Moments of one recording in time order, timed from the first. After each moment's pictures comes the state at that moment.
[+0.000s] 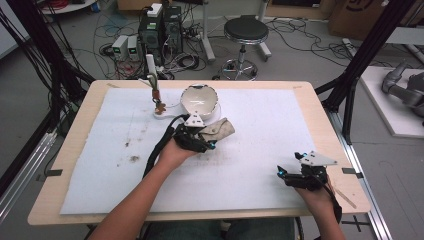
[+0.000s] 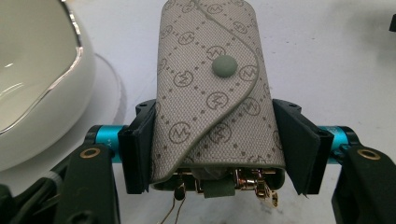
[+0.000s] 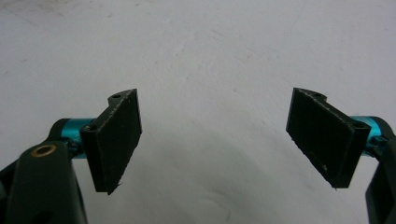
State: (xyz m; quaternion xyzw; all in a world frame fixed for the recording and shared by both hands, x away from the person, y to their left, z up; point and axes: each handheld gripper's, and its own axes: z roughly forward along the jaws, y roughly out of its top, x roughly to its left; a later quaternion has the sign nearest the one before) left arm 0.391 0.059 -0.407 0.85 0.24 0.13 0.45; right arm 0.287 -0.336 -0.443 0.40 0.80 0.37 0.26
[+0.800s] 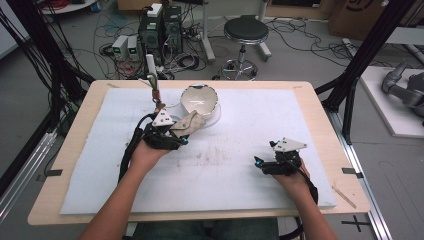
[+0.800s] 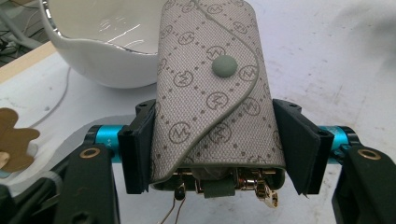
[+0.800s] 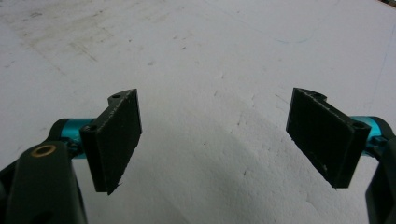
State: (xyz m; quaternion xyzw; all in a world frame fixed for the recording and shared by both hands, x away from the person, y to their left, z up) left arm 0.376 0.133 -0.392 0.83 0.29 0.20 0.43; right arm 0.332 -0.280 -0.444 0.34 0.83 0.38 0.24
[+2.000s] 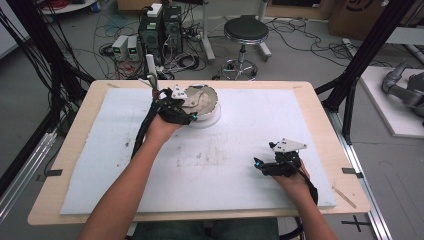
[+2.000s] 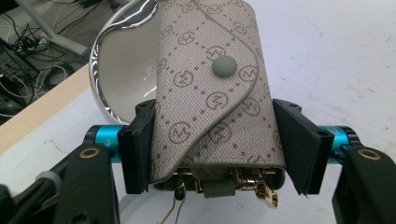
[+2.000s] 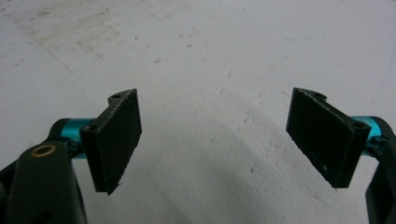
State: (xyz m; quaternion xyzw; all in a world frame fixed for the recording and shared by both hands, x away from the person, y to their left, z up) left arm 0.447 0.097 -0.366 0.84 0.31 0.23 0.39; right arm 0.329 -0.279 -0.444 0.34 0.83 0.38 0.23
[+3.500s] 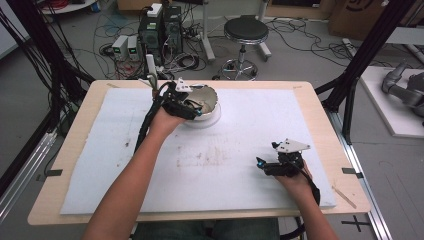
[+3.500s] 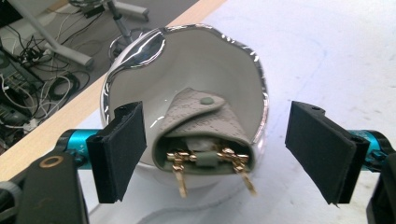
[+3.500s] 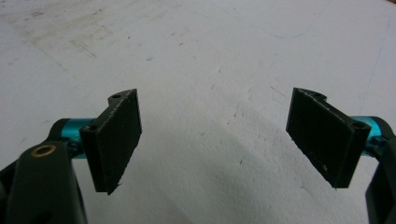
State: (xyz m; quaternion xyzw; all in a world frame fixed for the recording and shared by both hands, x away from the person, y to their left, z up) left arm 0.452 0.091 -0.350 0.83 0.30 0.24 0.40; right arm 0.327 -0.287 -0.444 0.35 0.82 0.38 0.24
